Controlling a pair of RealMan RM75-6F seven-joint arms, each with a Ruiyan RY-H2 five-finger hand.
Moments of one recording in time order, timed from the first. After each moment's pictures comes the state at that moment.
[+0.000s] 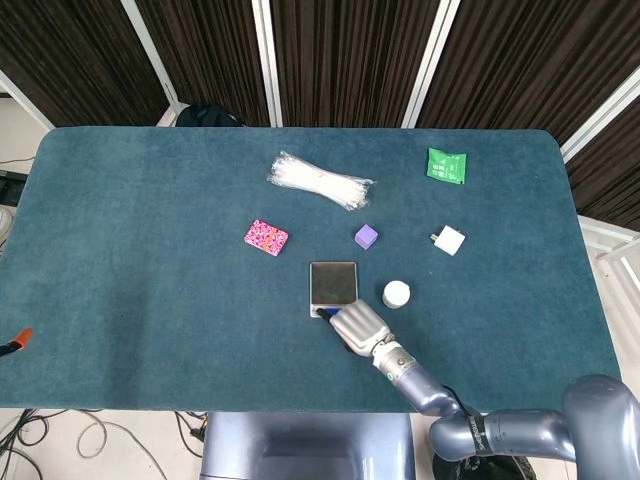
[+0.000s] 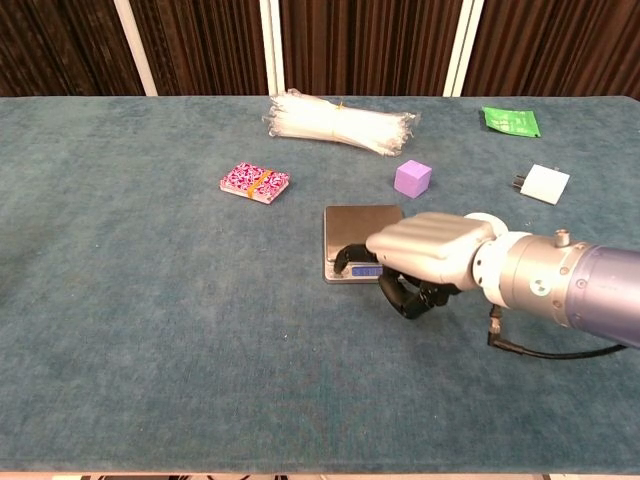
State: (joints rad) left arm -0.06 -1.10 -0.13 -1.60 1.33 1.50 0.00; right arm 0.85 -1.64 0.05 -1.57 -1.00 0.89 -0.58
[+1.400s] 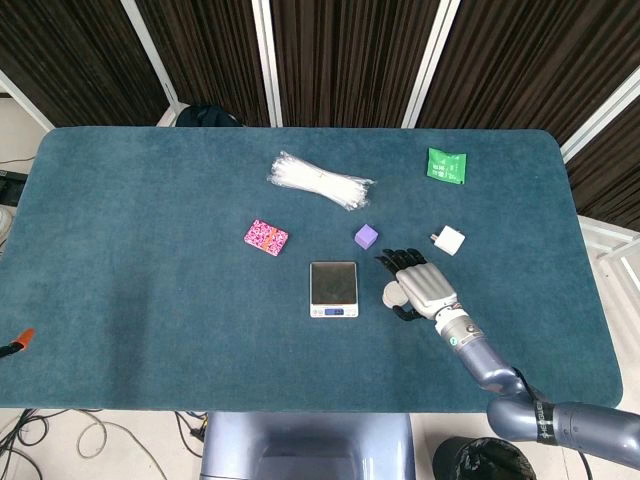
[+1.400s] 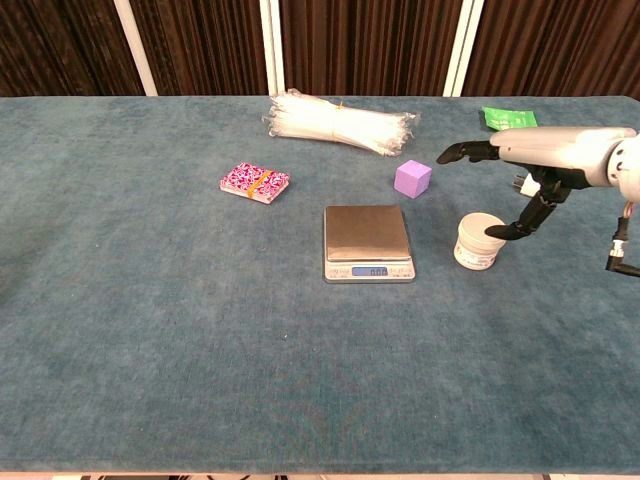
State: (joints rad) left arm -0.05 -1.11 -0.13 -1.61 1.33 1.52 0.03; right arm 0.77 -1.33 0.12 -1.63 -0.99 0.83 -0.29
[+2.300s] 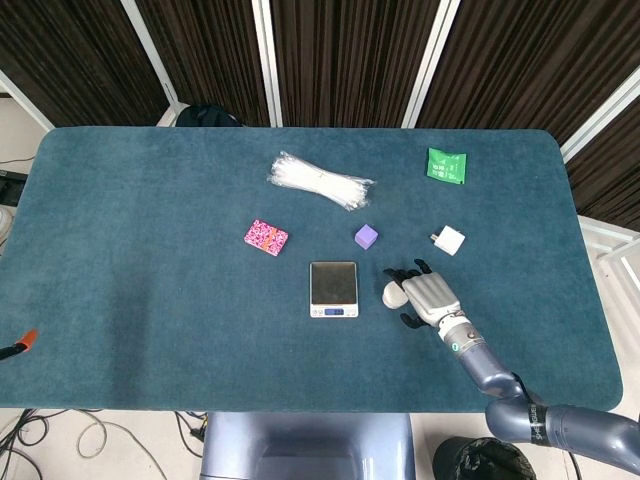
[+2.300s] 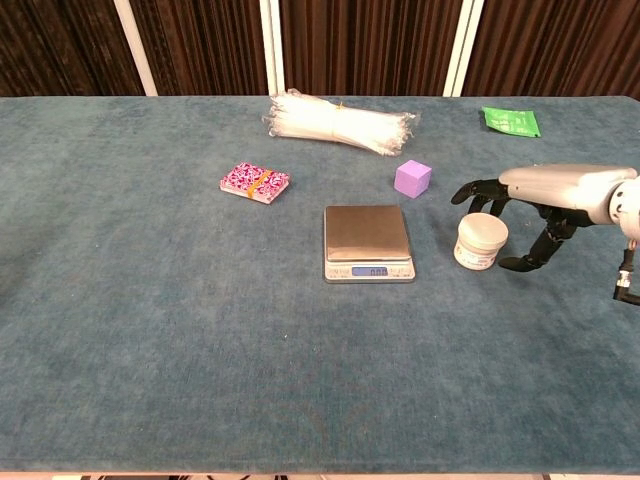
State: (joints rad) left arm -0.06 -1.12 -0.13 -1.61 1.33 1.51 0.05; right arm 0.75 -1.41 0.08 -1.52 -1.02 0.83 -0.28
